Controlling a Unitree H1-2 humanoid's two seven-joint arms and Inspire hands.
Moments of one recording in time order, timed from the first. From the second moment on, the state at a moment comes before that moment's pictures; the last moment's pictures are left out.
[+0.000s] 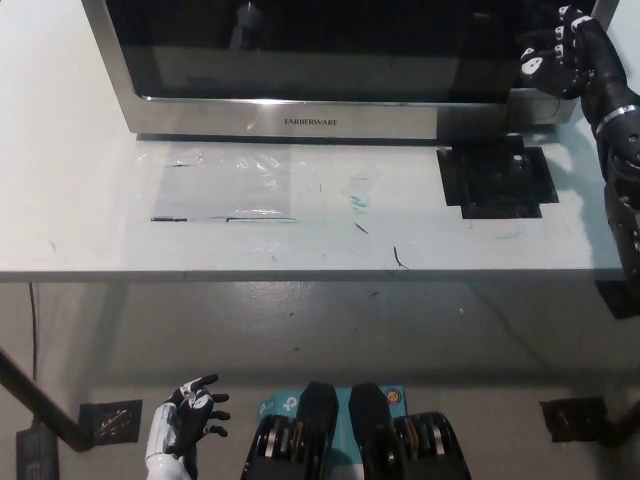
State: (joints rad) left_arm -0.15 -0.06 0.22 0.58 -0.16 -0.10 0.04; right_arm -0.94 -0.31 0.07 0.60 -0.03 0.26 -0.01
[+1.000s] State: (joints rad) left_arm -0.15 -0.05 0.21 0.58 -0.16 -0.10 0.04; right_arm -0.50 -0.23 0.05 -0.02 0.02 0.32 0.01
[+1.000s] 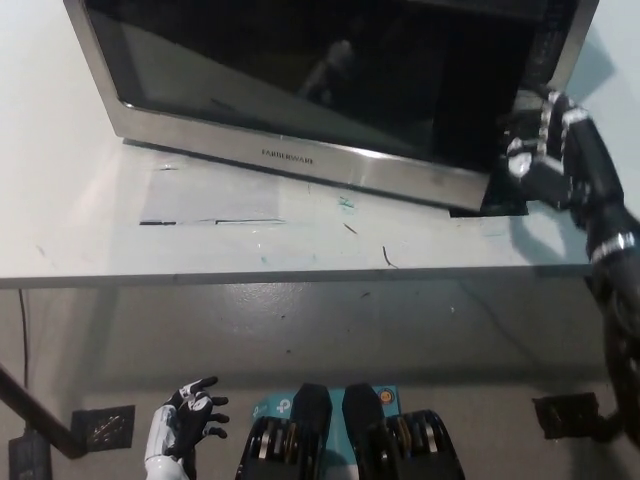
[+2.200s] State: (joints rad) left_arm -0.15 -0.06 0.22 0.59 -0.16 -0.10 0.04; right_arm -0.02 -0.02 0.28 -0.46 0.15 0.33 0.04
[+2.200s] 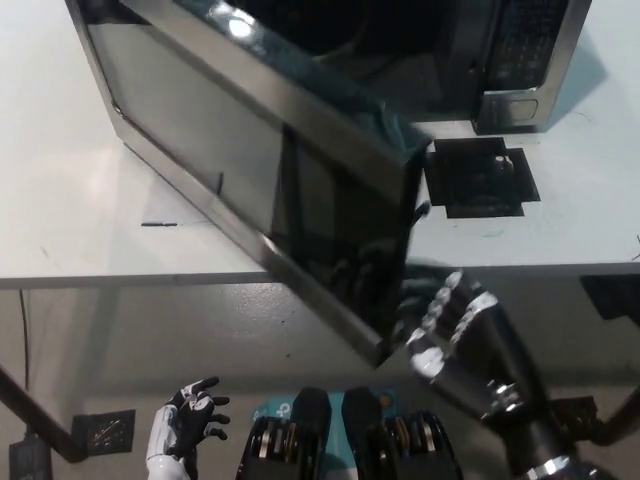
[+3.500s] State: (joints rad) left_arm -0.15 -0.05 0.21 0.59 -0.16 -0.10 0.03; right_arm 0.12 -0.08 -0.08 -0.34 0.17 0.34 0.03
